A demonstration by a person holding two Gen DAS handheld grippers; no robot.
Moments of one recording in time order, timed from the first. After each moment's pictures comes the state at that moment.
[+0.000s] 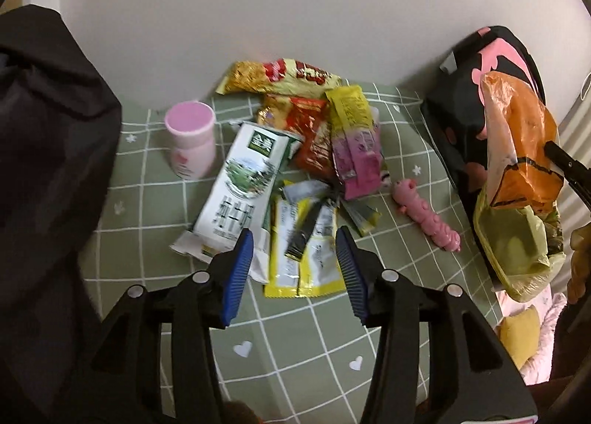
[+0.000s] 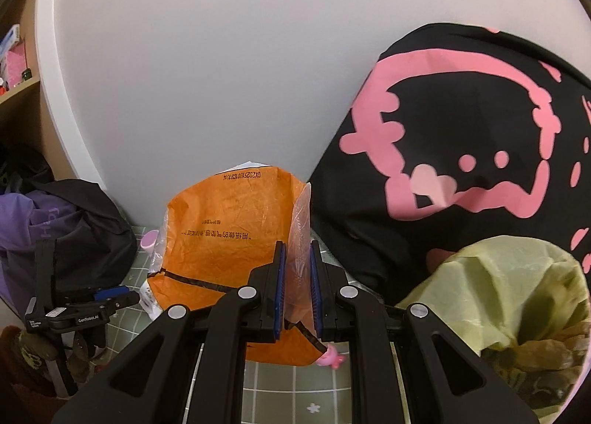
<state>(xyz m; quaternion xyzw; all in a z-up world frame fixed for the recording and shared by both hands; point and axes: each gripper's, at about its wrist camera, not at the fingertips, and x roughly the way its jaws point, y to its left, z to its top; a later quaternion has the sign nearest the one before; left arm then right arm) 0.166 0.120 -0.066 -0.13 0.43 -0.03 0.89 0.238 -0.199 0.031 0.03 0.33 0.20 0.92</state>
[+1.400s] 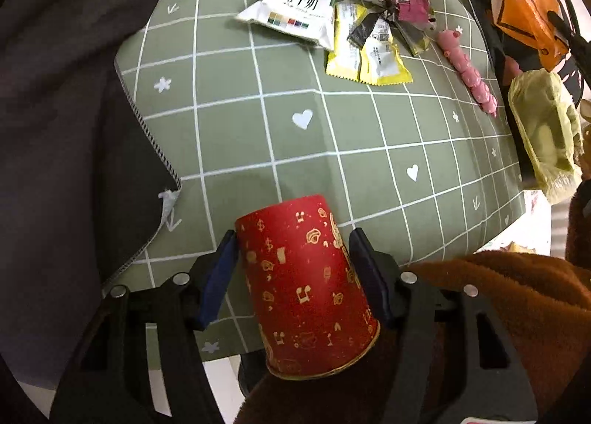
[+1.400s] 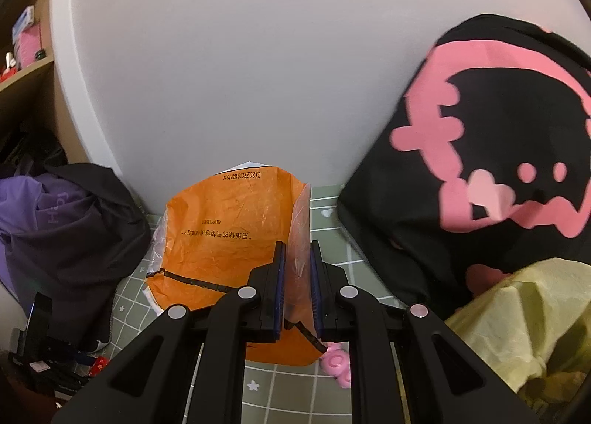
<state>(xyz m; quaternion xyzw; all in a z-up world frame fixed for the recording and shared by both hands) 0.079 0.127 -0.119 -0.13 0.63 -0.01 0.77 0.265 -0.170 0.014 0.02 0.33 0.25 0.91</state>
